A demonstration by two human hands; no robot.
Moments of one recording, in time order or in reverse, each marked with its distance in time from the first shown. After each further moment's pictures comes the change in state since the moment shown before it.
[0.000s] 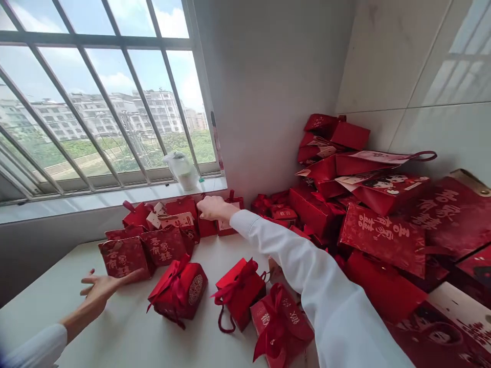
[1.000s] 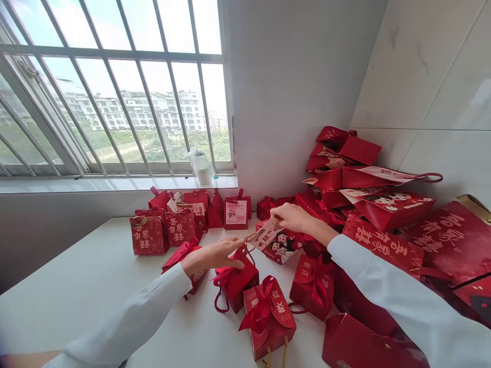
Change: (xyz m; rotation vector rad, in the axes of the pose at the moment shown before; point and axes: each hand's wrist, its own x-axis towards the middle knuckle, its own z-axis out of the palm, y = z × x) left_hand -0.194 0.200 -0.062 0.070 -0.721 1.328; right_hand -0.180 0.107 0.006 0.053 0.103 0.071
